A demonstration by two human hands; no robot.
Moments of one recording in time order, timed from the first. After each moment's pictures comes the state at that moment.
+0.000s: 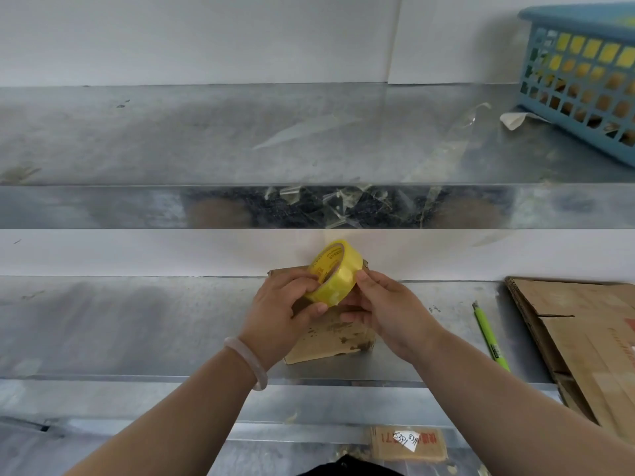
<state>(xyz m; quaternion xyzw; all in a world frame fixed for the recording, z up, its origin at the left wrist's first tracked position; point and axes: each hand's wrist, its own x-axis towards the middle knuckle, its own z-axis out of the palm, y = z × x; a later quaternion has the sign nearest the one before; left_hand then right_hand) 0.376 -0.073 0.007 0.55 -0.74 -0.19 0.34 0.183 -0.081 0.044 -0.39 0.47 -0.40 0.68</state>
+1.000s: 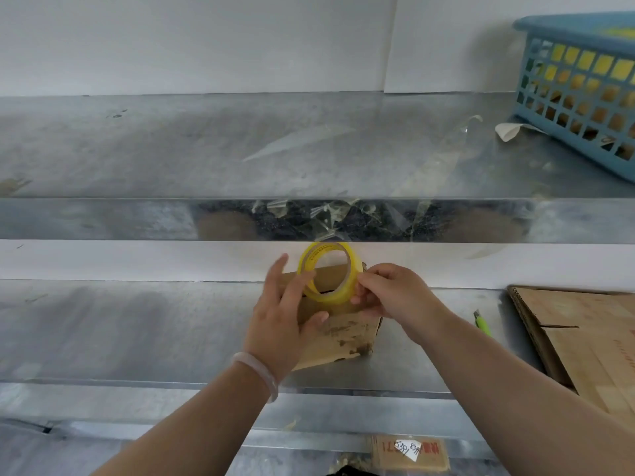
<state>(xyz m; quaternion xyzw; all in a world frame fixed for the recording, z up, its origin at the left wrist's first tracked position) 0.360 -0.068 -0.001 0.59 -0.72 -0.06 0.36 0.165 -0.105 0.070 -0.49 0.59 -0.32 0.56</state>
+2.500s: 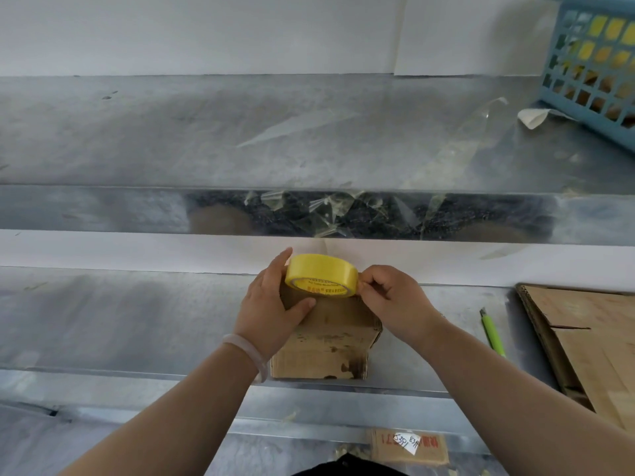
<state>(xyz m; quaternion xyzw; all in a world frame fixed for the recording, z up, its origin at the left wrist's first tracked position) 0.375 -0.082 -0.001 0.66 -0.63 -0.20 0.34 0.154 -0.115 0.026 -0.74 0.51 -0.29 0.34</state>
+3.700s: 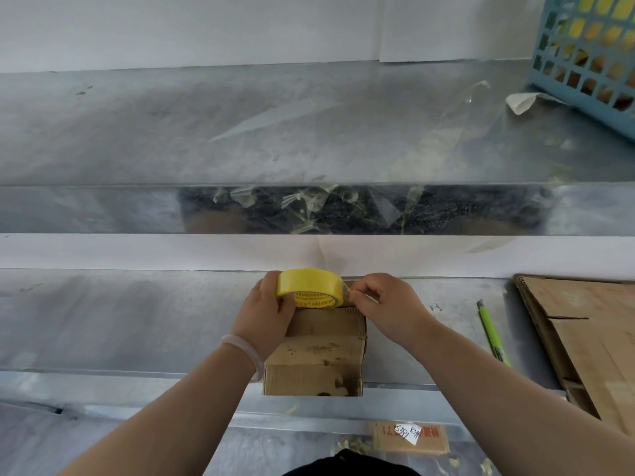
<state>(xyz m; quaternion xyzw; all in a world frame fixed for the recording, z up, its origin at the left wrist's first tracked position) 0.369 -0.083 -0.013 0.68 -0.63 -0.21 0.30 0.149 -0.117 0.006 -0.74 0.55 -0.22 0.32</state>
